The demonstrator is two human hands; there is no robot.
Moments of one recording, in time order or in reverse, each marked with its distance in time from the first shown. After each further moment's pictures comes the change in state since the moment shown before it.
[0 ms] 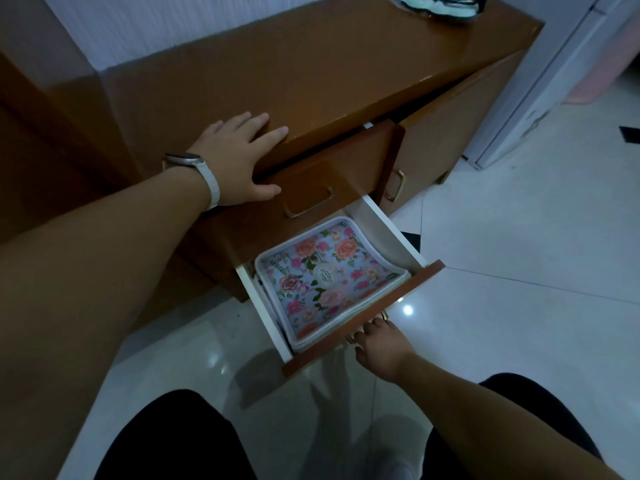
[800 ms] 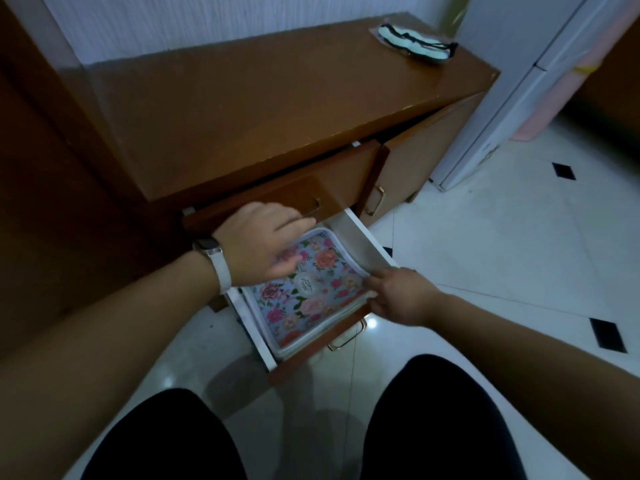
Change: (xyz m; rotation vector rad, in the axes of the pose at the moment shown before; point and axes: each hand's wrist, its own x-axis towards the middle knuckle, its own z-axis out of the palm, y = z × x) left_hand -0.067 0.070 0.040 -0.289 0.367 0.379; right_hand -0.010 0.048 -0.143 -0.069 0.147 -0.065
